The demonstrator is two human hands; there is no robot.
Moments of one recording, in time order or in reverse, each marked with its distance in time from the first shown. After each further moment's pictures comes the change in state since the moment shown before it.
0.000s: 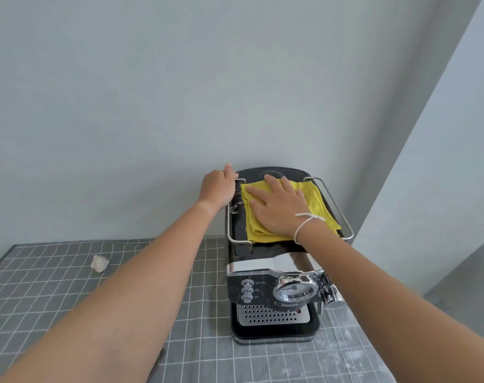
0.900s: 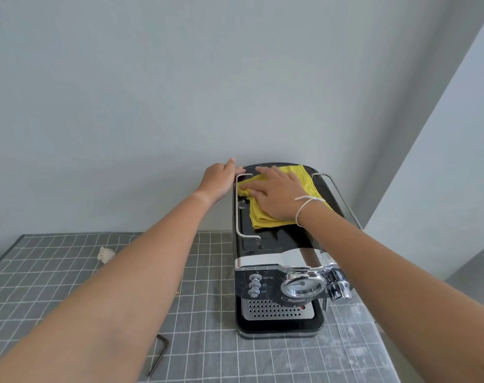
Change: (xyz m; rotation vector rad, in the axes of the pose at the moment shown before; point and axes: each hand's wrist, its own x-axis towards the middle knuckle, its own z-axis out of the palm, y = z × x) left_hand 0.002 -0.012 -0.021 -0.154 -0.153 -0.024; right_hand 0.020 -0.008 -0.004 -0.061 -0.025 -0.179
